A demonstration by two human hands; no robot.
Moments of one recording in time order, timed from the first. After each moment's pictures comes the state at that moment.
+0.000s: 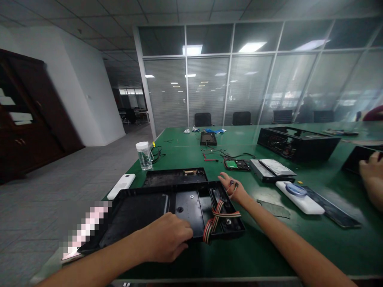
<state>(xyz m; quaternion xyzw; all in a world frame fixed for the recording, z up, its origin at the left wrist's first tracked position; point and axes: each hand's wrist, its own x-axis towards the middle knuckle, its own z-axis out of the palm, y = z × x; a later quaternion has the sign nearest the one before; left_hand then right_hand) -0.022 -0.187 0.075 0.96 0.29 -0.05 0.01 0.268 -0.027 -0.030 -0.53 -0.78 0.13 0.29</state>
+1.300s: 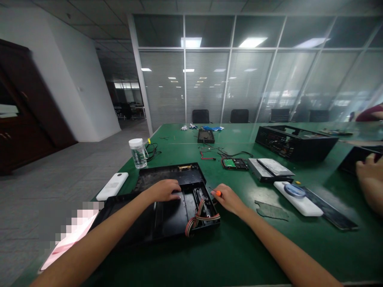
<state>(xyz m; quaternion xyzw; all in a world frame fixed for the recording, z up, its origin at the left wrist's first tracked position) -0.056 -0.019 0.010 0.94 0.33 0.06 0.01 0.252 -0.043 -0.041 -0.47 -0.85 0.06 0.24</state>
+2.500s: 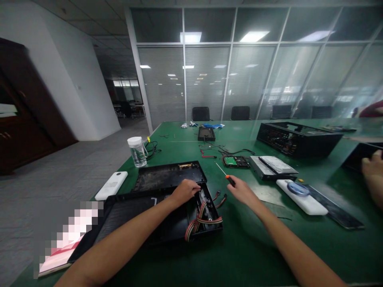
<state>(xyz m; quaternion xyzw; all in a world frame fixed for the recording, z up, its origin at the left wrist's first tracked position) 0.024 -0.005 -0.032 0.90 0.37 0.21 0.09 0.281 -0.029 -0.030 -0.61 -0.72 0.10 0.32</state>
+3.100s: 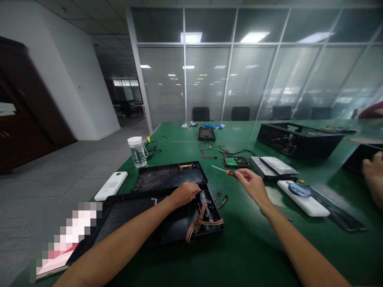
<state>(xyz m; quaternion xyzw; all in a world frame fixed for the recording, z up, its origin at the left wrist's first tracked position) 0.016 -0.008 -0.034 0.93 0.29 0.20 0.07 0.303 -0.034 -0.004 -0.57 -0.64 0.14 0.49</state>
